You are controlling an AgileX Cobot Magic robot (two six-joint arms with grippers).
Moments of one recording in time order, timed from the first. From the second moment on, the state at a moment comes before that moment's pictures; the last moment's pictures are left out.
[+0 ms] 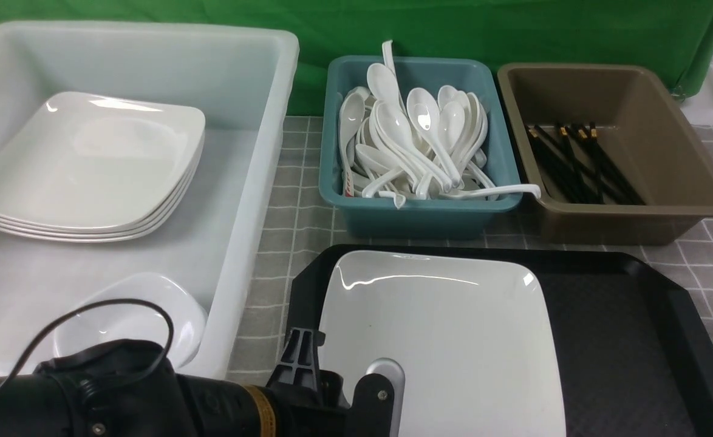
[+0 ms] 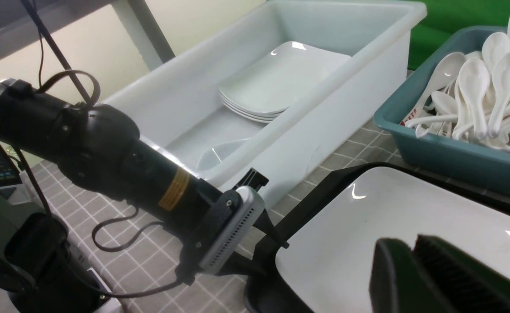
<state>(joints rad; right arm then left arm) 1.10 0.28 -0.78 -0.30 0.72 0.56 -0.94 1.40 -0.64 0.18 0.31 0.73</state>
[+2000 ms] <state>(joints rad) 1.10 0.28 -0.78 -0.26 0.72 0.56 -0.86 1.61 -0.64 0.30 0.11 0.68</state>
